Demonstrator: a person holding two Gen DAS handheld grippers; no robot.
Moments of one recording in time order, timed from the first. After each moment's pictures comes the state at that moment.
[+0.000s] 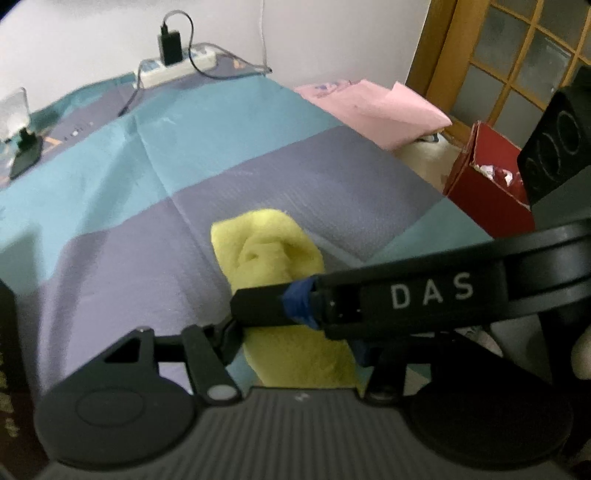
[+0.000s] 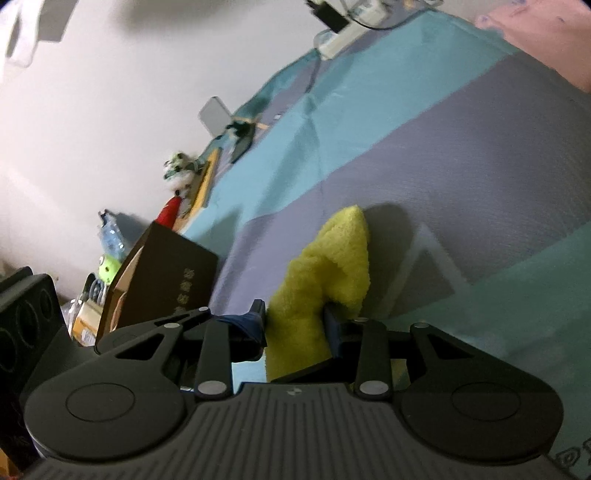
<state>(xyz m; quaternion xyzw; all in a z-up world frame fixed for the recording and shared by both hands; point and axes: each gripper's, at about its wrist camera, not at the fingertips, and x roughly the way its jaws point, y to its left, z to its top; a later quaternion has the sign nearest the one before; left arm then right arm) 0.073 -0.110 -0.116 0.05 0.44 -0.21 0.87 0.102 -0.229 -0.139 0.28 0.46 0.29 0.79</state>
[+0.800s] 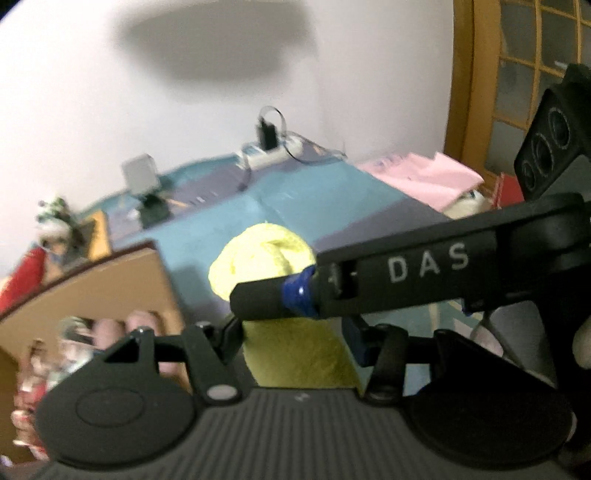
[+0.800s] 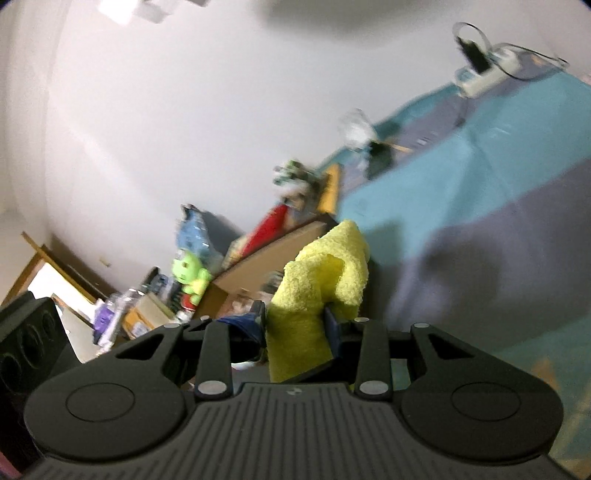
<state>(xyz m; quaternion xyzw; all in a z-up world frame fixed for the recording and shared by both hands) -0.034 0.027 -0.028 0.09 0.31 -0.14 0.94 0.040 -0.101 -0.065 0.26 0.36 0.38 0.81</state>
